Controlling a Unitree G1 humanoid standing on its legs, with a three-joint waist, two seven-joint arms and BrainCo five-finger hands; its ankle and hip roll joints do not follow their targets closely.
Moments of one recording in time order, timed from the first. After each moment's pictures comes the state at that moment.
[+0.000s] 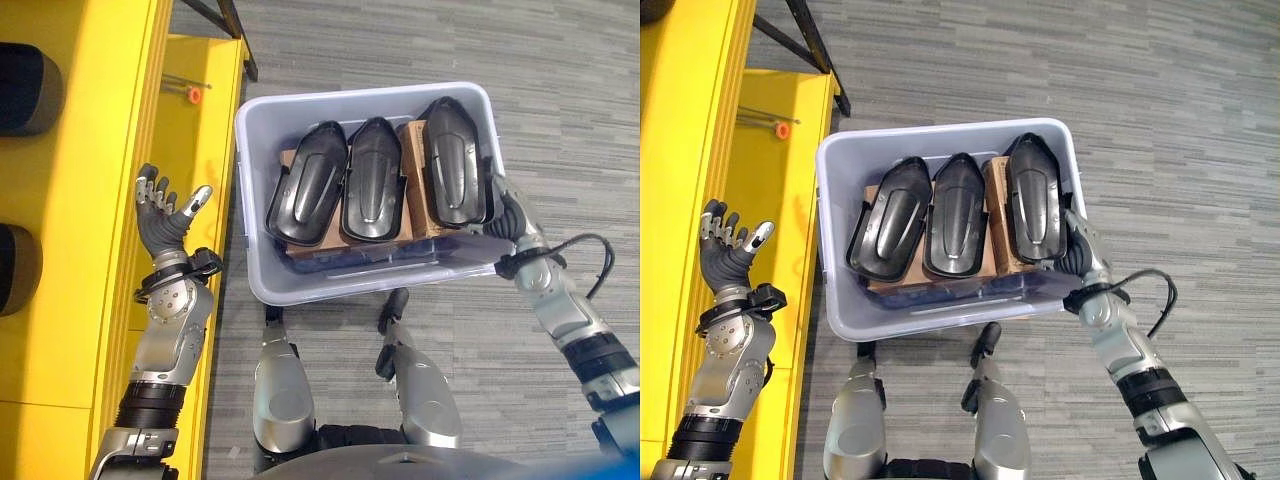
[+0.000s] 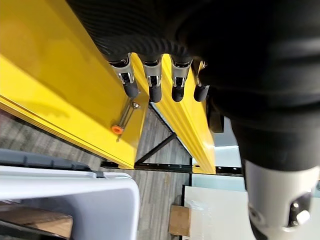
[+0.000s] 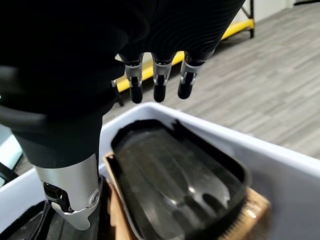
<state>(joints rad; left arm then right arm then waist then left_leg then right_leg) -0.10 0.45 0.04 -0.03 -0.50 -0.16 0.51 -0.40 -0.63 0.26 0.33 -0.30 0.08 -0.28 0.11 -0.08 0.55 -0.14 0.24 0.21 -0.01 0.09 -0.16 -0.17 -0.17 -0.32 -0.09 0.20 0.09</state>
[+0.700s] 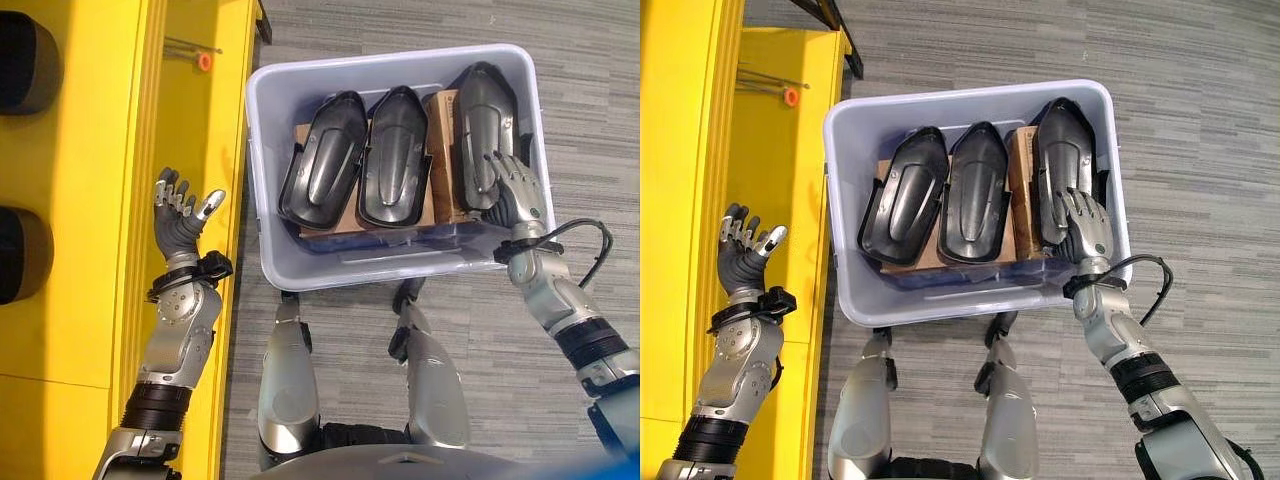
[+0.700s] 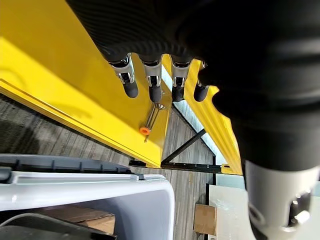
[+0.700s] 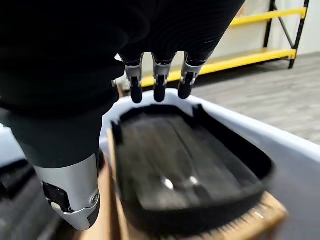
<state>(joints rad) -0.09 0.44 0.01 -0.03 -0.56 -0.17 0.44 -0.43 -0.64 0.35 0.37 -0.57 0.15 -0.42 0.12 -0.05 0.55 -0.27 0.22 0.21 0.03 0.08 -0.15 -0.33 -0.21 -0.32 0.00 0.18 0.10</state>
